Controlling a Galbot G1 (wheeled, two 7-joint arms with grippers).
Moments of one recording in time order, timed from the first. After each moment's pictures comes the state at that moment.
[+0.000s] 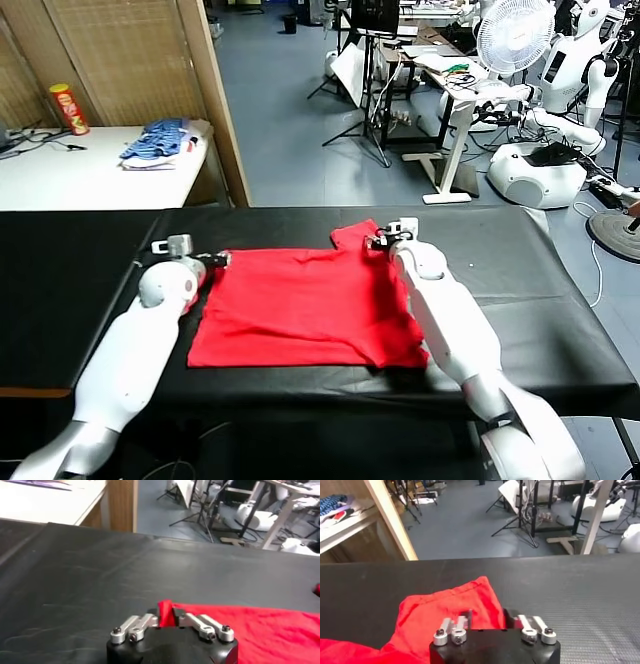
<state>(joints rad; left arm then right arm) 0.59 -1.13 -0.24 -1.27 -0.73 0.65 -0.15 -0.41 1.41 0.17 1.00 0.48 -0.53 0.07</state>
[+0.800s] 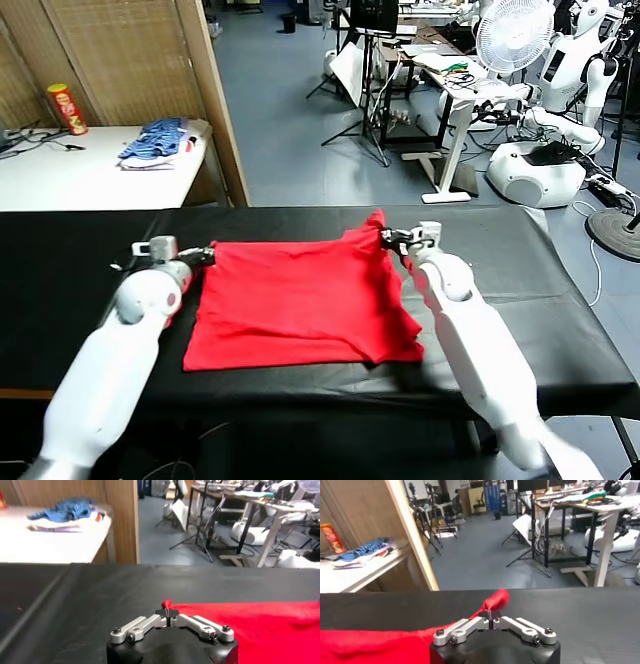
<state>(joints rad) 0.87 -1.02 -0.38 -1.68 -0.70 0.65 -0.22 -0.71 1.18 0.26 1.60 0.71 -0.66 0.13</state>
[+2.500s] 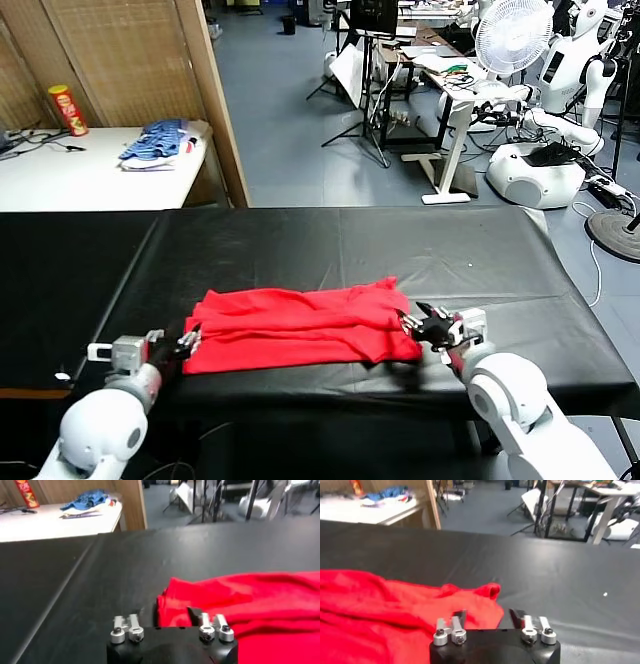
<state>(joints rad) 1.36 -1.07 -0.59 -2.12 -0.63 0.68 -0.28 -1.10 1.09 0.37 1.99 0.53 -0.70 0.17</state>
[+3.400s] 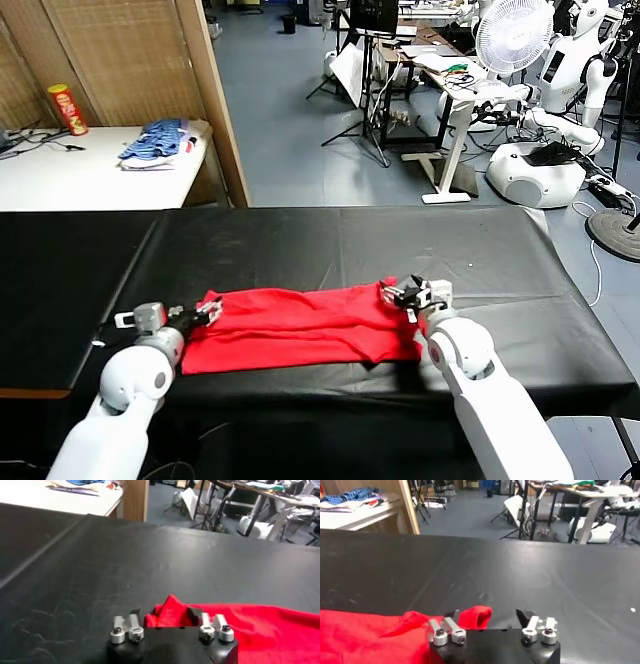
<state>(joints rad) 1.16 -1.14 -0.50 -1.83 -0.65 0.61 -0.22 -0.93 1.25 0.25 1.66 0.42 -0.59 0.15</state>
